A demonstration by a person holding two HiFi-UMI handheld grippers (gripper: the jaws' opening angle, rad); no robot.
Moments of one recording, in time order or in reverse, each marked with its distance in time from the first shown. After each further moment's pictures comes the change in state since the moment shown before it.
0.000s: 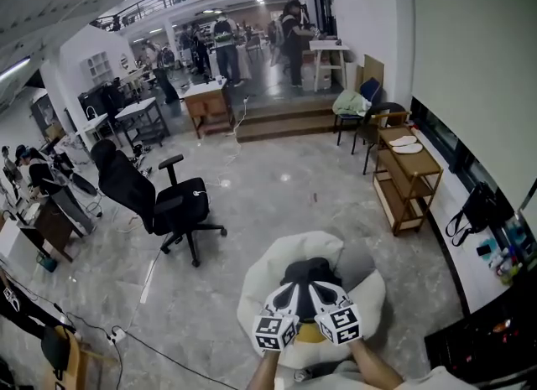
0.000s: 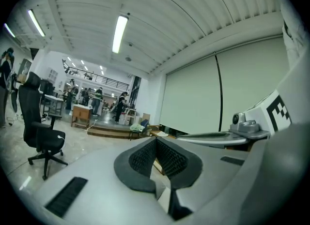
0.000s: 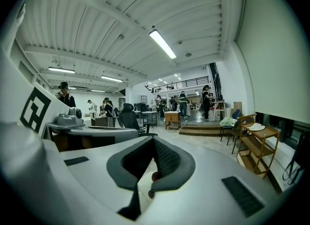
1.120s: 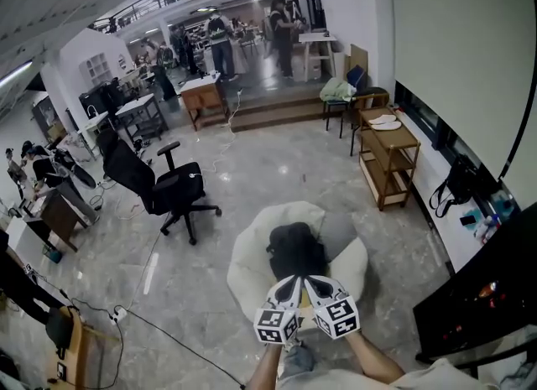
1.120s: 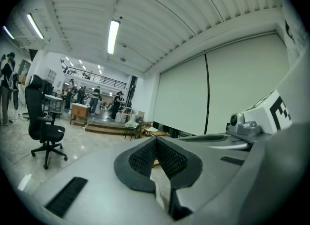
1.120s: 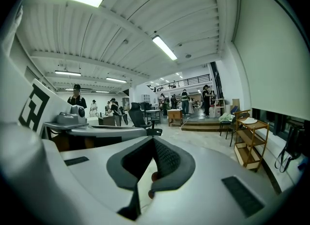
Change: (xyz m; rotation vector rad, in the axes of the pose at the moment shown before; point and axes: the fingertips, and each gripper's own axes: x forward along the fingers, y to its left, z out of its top) left arm -0.118 -0.184 -0.054 0.004 0.014 -0.013; right arm -0.208 0.055 -0.048 0.021 0.011 0.038
